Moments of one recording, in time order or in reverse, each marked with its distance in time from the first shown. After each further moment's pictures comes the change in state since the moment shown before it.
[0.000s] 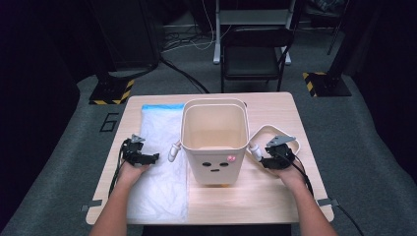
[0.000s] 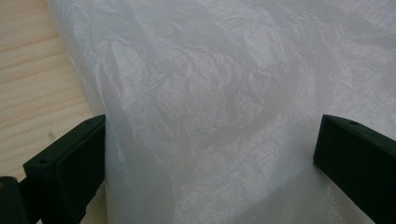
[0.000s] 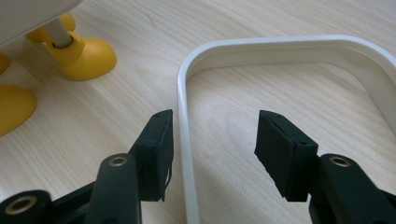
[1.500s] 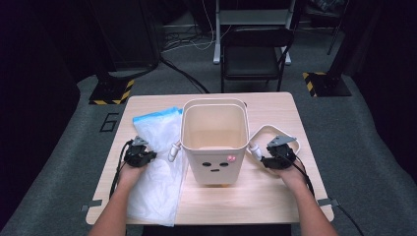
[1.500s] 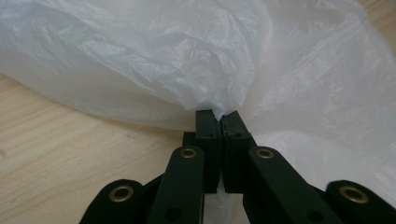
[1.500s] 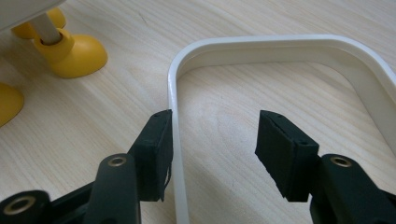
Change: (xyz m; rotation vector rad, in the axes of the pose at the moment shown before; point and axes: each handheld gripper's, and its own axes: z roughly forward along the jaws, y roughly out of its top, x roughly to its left) left arm -0.020 0.006 -0.026 -0.001 -0.136 0.097; right arm -0.001 -0.002 -0.001 -0.003 -0.028 0.000
